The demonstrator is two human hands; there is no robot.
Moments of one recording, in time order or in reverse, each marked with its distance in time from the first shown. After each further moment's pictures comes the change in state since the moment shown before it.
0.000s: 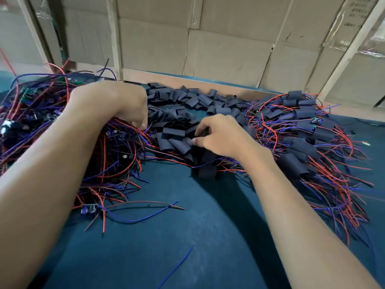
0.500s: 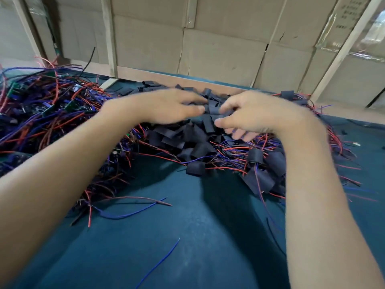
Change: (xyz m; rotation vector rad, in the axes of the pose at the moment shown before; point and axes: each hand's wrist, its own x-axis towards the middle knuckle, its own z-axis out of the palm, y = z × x) left_hand 0.023 0.061 0.018 -0.460 0.249 0.446; right_hand -0.031 -0.003 -0.086 0.159 -0.200 0.303
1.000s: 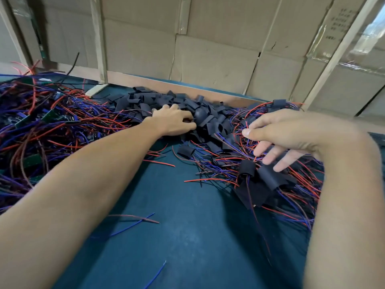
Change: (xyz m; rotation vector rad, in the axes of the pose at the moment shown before) left_hand 0.107 -0.056 0.070 0.283 -0.006 -0.277; right_hand -0.033 0.033 -0.032 0.158 -0.027 0.289
